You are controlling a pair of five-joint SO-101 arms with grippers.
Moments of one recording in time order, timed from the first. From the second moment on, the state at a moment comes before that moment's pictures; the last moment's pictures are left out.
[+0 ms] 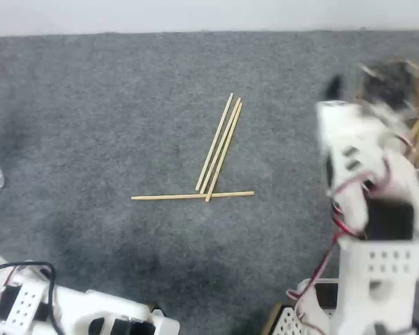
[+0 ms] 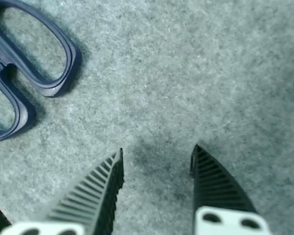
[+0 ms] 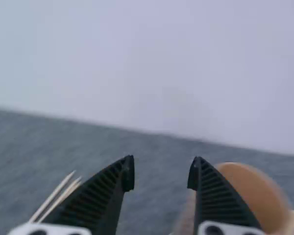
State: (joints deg) left arm -79.6 -47.3 80.0 47.0 -16.0; right arm -6.8 -43.4 14.2 58.0 10.1
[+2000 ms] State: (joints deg) left arm -79.6 -47.3 80.0 46.9 -16.0; right arm -24.1 67.9 -68.7 94.5 -22.8
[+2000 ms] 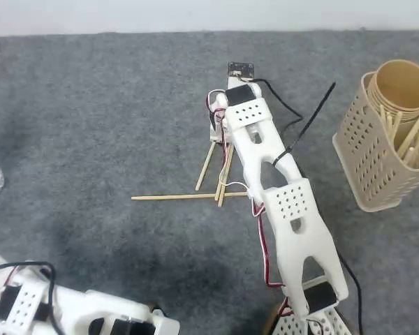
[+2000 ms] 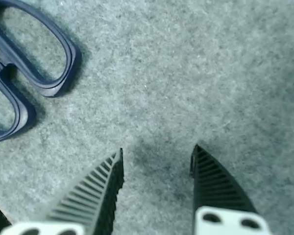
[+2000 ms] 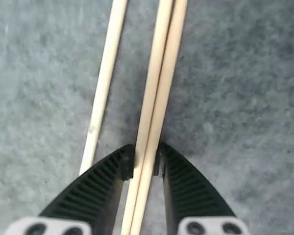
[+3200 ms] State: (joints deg) left arm -79.6 -47.3 80.0 46.9 -16.0; right arm 2.3 6.2 -83.6 100.7 2.6
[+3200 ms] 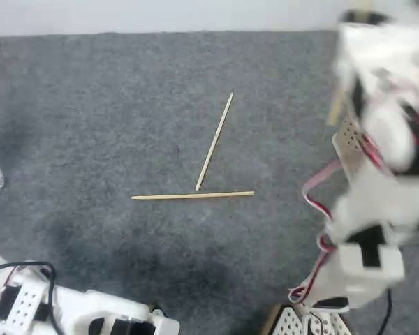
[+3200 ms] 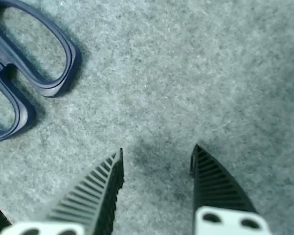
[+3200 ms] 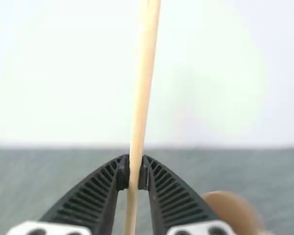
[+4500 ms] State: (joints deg) left arm -79.6 -47.3 80.0 46.9 -16.0; right arm 31.9 -41.4 2.4 54.7 -0.9
